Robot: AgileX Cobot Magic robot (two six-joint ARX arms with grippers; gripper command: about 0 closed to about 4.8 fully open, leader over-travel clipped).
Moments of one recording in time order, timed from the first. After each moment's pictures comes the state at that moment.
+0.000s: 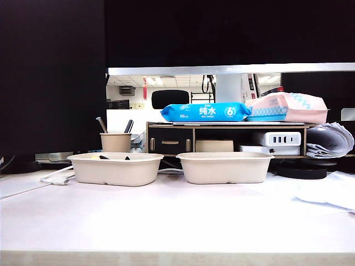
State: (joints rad) left arm -0.02 0.00 0.01 -0.07 -0.02 0.03; right arm 0.58 1.05 1.25 -0.49 -0.04 -0.02
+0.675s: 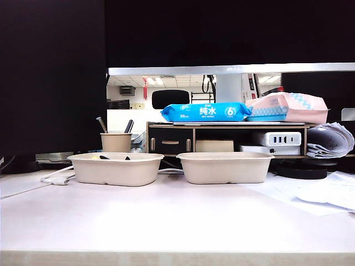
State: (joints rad) left arm -0.04 0.00 0.01 -0.07 -0.02 0.03; right arm 0.58 0.52 0.92 -0.63 0.00 0.11
